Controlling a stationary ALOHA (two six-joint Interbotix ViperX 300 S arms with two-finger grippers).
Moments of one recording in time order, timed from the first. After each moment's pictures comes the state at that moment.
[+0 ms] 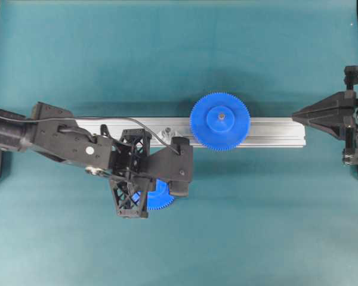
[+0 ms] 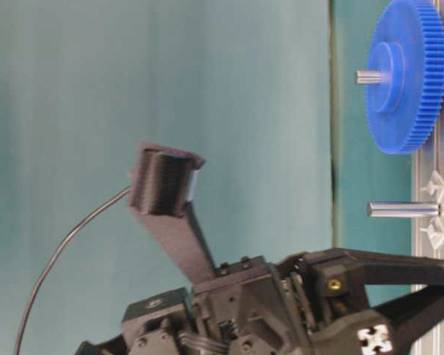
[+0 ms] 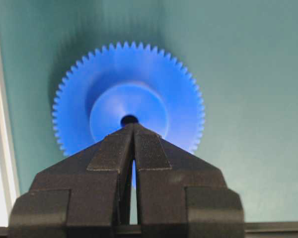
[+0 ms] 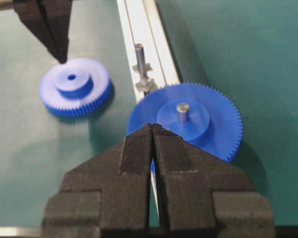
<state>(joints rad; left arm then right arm) -0.13 0.13 0.39 0.01 0.66 -0.10 -0.12 -0.97 1.25 0.04 0.05 0.10</state>
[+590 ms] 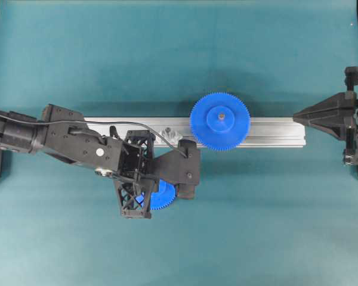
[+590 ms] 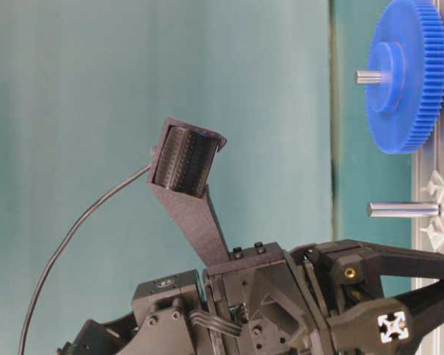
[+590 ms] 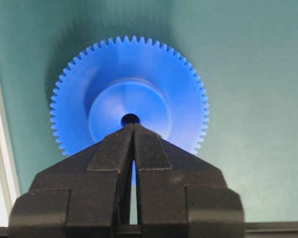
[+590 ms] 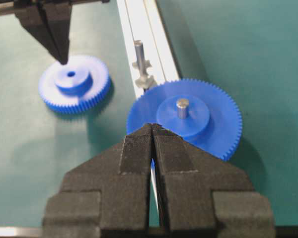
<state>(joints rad) -0.13 0.17 0.34 0.01 0.71 -0.08 -0.12 -0.98 1.26 0.04 0.05 0.10</state>
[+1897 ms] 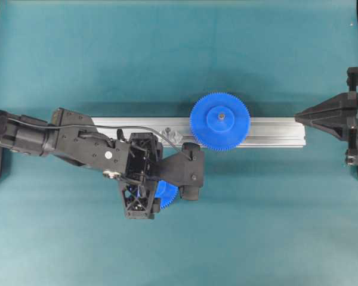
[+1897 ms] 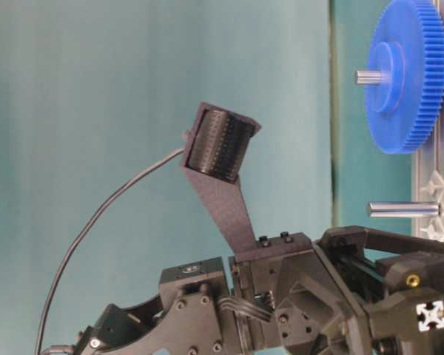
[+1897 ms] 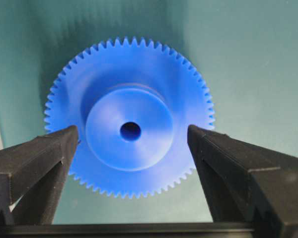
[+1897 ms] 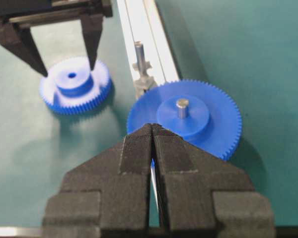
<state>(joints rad) -0.13 0.22 0.33 0.01 0.72 -0.10 -0.12 -1.00 1.27 0.04 0.05 0.10</state>
